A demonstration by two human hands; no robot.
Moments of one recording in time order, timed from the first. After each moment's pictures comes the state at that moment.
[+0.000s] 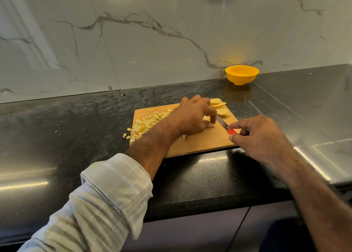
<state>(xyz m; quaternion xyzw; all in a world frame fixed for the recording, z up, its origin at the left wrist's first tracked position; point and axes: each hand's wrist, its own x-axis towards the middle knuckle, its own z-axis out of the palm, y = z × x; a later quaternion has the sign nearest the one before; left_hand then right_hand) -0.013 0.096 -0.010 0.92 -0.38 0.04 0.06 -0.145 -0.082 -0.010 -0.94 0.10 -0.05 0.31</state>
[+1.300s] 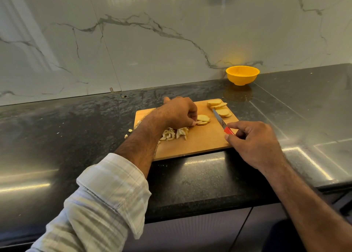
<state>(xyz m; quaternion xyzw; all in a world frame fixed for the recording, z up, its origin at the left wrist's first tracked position) 0.006 0.132 0.004 0.95 -0.29 -0.03 0.09 -0.144 -0.073 -0.043 -0.92 0.06 -0.19 0.35</state>
